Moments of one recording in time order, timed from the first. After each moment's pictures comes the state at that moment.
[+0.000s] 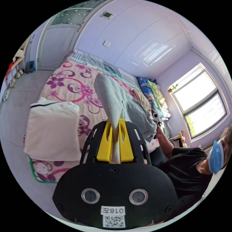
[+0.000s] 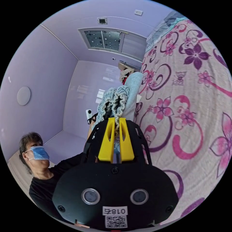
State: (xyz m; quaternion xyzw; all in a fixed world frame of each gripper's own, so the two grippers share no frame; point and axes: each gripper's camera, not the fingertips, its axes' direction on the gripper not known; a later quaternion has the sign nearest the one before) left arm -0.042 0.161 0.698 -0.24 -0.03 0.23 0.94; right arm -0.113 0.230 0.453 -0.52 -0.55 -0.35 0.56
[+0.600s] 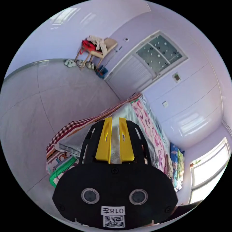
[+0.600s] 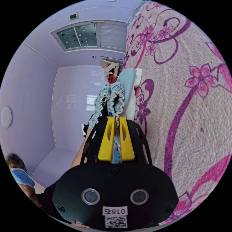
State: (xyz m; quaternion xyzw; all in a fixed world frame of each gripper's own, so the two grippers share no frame) left arm -0.251 0.101 0.507 0.08 -0.18 -0.04 0.98; right arm -0.145 0.577 0.522 -0.54 -0.49 -0.30 0.62
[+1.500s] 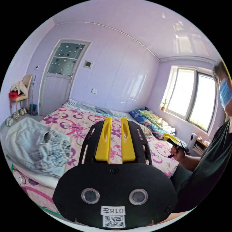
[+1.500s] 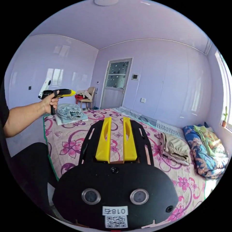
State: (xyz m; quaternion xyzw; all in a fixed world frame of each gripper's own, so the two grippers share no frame) left arm 0.236 0.320 0.603 0.08 0.04 0.35 0.93; right arm 0.219 0.381 0.341 0.17 -0.41 -0.64 0.63
